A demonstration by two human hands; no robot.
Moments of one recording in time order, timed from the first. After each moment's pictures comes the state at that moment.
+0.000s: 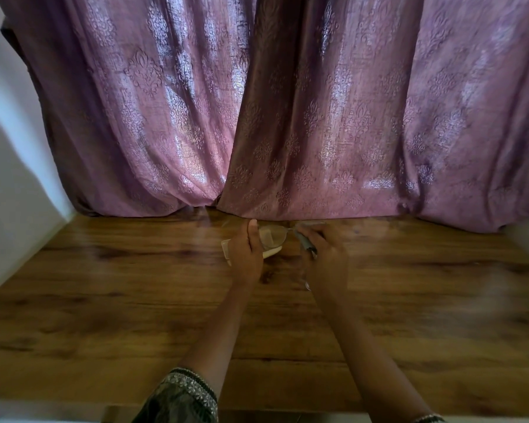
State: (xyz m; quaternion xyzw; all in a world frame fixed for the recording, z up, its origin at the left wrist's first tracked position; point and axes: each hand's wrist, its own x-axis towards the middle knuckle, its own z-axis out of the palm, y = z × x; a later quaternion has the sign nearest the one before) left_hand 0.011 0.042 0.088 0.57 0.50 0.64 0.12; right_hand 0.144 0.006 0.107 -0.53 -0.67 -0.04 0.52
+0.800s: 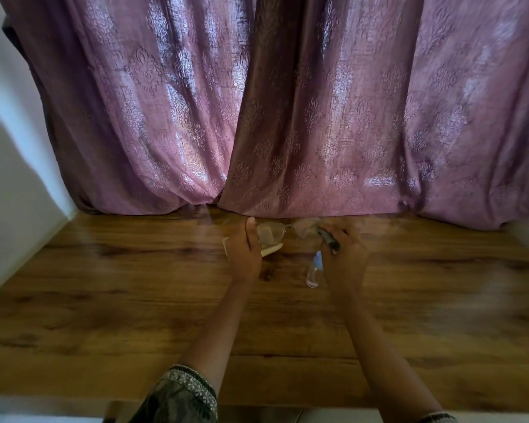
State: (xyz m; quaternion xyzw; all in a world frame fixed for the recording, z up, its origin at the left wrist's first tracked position) left_hand 0.008 0.041 0.086 0.56 0.50 0.65 0.11; right_hand 0.166 0.008 0.105 -0.57 -0.61 0.01 0.54
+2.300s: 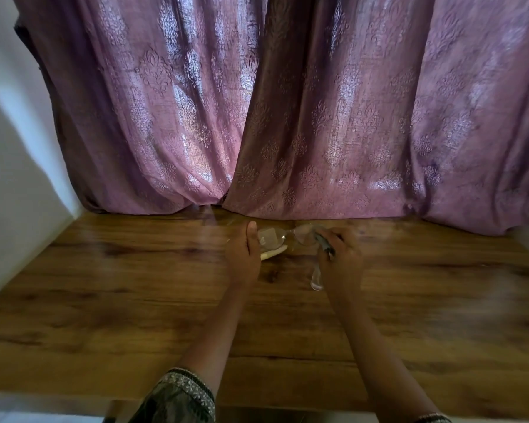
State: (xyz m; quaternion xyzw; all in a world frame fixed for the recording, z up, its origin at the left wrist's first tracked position) left_hand -0.008 0.040 0.080 0.58 0.51 0.63 0.10; right_hand 0.156 0.010 0.098 -0.54 -0.65 -0.02 0.53
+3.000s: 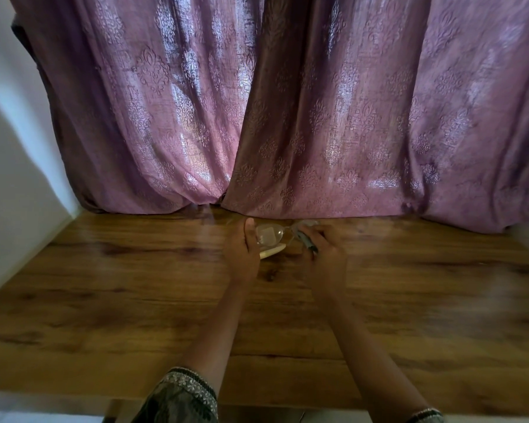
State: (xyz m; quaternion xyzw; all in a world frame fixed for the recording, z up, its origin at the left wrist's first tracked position) left_hand -0.005 0.043 0.081 0.55 0.52 0.64 0.10; right_hand 0.134 0.006 0.101 -0.54 -0.66 0.02 0.52
